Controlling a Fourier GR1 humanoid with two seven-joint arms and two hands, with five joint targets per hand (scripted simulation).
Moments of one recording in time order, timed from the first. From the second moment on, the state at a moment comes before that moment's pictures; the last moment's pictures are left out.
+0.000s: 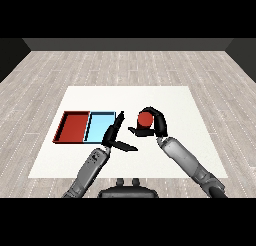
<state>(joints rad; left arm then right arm) -0.29 0.00 -0.43 -1.55 0.06 0.22 0.00 -0.52 -0.39 0.56 -1.60 -0.19 -0.67 0.01</state>
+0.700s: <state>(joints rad) -0.30 0.00 -0.43 -1.46 0.12 0.23 -0.03 -0.47 -0.20 0.48 -1.64 0.01 -0.54 0.08</state>
